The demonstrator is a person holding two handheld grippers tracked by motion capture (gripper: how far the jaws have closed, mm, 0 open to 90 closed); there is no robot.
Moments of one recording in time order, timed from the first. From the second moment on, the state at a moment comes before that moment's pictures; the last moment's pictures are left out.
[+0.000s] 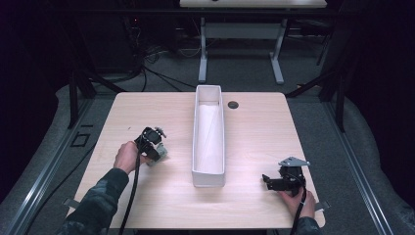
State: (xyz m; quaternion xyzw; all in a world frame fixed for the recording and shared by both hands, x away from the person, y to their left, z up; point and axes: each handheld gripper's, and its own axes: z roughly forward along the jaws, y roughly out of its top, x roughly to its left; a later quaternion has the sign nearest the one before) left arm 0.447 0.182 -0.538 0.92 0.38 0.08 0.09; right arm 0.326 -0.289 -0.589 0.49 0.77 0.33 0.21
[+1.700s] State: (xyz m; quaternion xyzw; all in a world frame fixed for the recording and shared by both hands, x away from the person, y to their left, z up) left arm 0.407 0.189 -0.442 0.94 0.28 0.13 0.14; right arm 0.328 -0.288 -0.589 0.50 0.78 0.33 0.21
